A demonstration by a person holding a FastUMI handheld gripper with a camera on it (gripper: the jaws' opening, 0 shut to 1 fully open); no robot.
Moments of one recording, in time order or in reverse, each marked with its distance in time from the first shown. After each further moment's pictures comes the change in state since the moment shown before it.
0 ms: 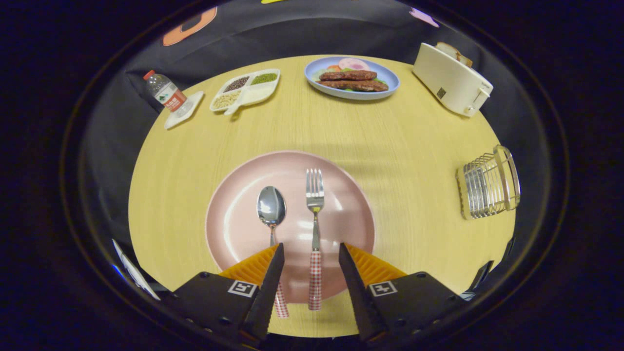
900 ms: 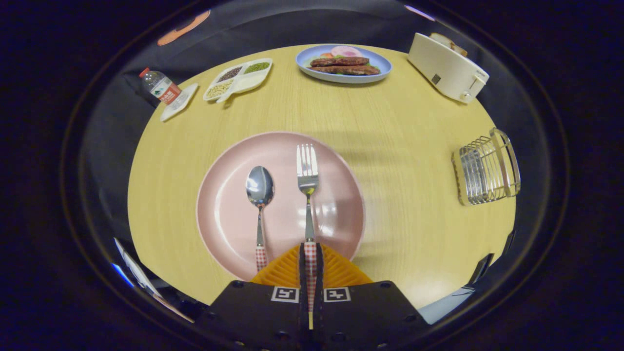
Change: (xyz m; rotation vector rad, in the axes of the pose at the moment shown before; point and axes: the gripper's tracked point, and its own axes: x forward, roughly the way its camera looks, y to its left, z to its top) arm -0.026 -0.018 -0.016 0.000 0.038 0.025
